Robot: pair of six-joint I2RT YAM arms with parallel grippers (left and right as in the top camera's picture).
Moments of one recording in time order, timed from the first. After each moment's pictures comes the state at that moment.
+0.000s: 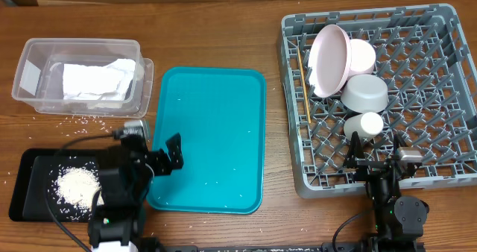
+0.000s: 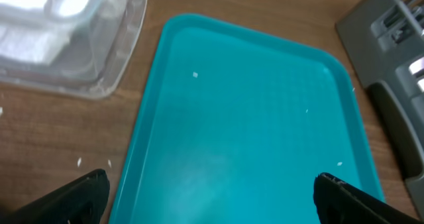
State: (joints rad) left arm 0.07 0.66 0.38 -0.32 0.20 -0.21; right arm -0.03 0.01 0.02 -0.04 -0.03 0.15
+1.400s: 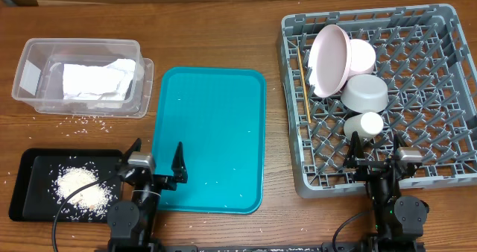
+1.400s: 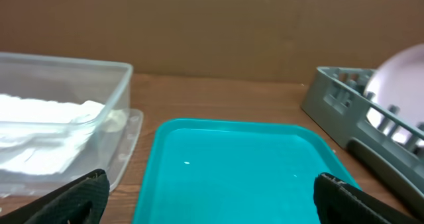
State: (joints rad) left arm -0.03 0.02 0.01 -0.07 0.11 -0.13; right arm -0.03 0.01 0.02 -0.04 -0.03 0.15
